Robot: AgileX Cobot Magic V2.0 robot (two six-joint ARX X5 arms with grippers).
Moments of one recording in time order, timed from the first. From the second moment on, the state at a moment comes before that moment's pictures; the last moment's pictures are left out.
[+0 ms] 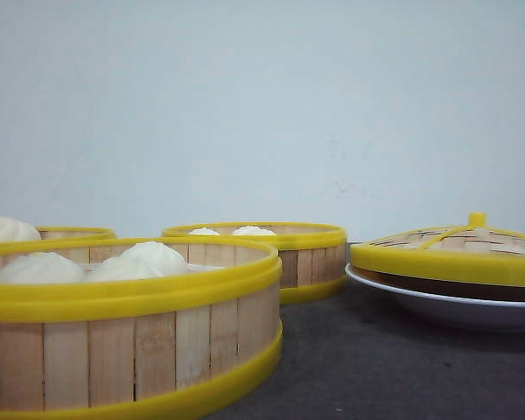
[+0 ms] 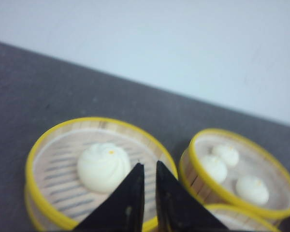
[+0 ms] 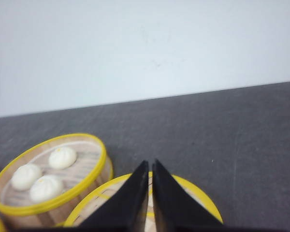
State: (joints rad) left arm -0.06 0.23 0.50 -0.44 0.06 -0.29; right arm 0.12 0.26 0.48 -0.33 -0.08 0.24
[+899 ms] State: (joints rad) left arm -0.06 0.76 0.80 -0.69 0.08 -0.05; right arm 0.12 0.90 0.78 -0.61 -0.16 0.05
